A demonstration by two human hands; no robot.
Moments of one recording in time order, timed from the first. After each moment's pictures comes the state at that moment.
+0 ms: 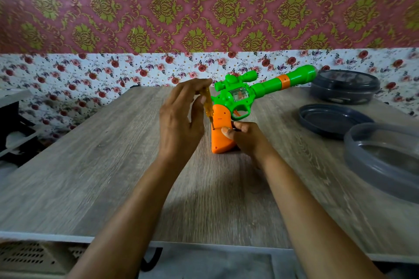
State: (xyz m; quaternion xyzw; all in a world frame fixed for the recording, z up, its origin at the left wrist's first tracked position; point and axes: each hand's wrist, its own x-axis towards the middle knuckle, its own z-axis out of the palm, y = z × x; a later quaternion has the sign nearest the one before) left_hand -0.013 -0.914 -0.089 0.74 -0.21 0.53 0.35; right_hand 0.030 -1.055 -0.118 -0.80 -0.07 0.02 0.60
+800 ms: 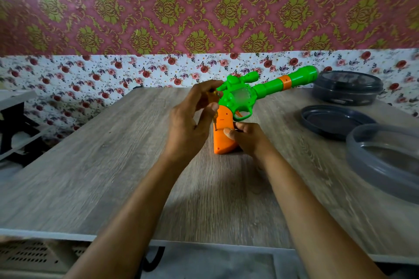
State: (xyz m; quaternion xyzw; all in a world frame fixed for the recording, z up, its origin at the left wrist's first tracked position) left_hand -0.008 -0.916 -0.094 0.73 -0.26 0.41 0.48; right_hand 0.032 -1.054 -0.118 -0.79 -0.07 0.03 0.60
